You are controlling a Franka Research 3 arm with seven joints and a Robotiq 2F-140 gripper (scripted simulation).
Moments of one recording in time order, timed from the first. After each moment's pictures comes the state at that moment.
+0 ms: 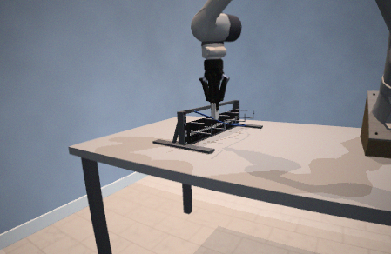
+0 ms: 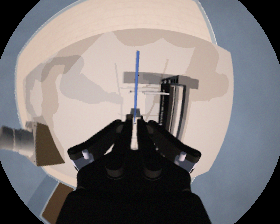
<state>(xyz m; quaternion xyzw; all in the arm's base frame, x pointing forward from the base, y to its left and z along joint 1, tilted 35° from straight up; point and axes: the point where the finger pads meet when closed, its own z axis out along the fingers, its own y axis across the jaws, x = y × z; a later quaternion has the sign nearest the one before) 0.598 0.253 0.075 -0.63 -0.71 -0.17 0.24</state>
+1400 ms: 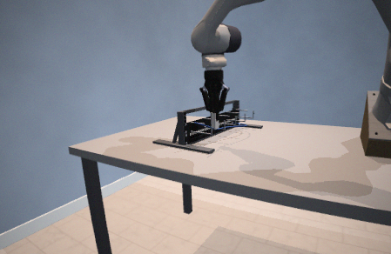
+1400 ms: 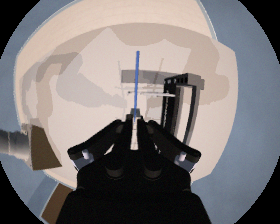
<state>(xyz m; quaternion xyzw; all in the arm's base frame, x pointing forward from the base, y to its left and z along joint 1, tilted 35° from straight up) 0.595 0.275 0.043 -0.63 -0.71 -0.18 0.24</state>
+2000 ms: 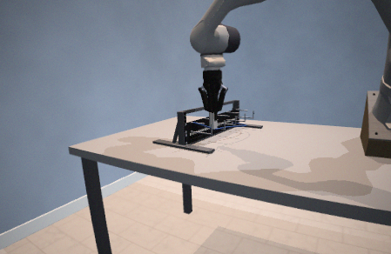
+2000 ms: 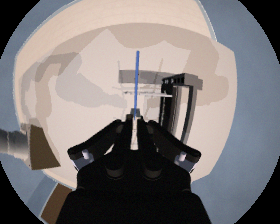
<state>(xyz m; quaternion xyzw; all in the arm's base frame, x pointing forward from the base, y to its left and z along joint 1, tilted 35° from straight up) 0.602 0.277 0.043 -0.63 -0.71 -0.18 0.24</state>
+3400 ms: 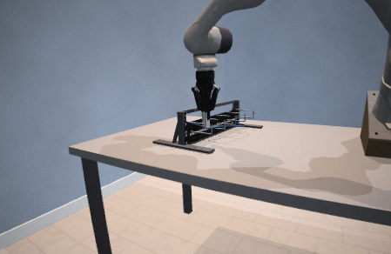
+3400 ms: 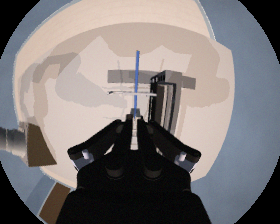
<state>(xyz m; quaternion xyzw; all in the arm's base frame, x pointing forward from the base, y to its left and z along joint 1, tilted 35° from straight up) 0.637 0.281 0.041 -0.63 -0.72 -0.18 0.24</state>
